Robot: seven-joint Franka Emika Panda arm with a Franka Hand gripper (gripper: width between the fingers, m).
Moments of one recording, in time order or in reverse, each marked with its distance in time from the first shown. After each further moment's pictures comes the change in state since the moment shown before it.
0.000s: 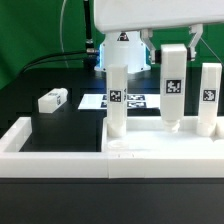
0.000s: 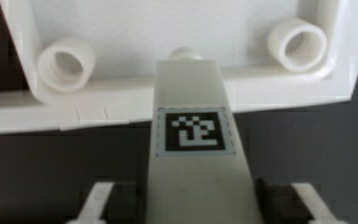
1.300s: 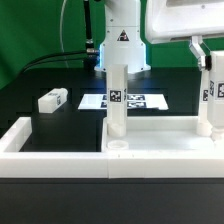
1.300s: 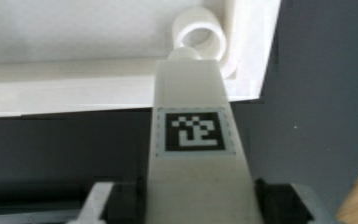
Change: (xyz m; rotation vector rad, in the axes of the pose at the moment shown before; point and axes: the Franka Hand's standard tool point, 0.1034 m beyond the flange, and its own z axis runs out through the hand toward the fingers) arm -0.027 -0.063 0.017 0.020 0.078 -0.043
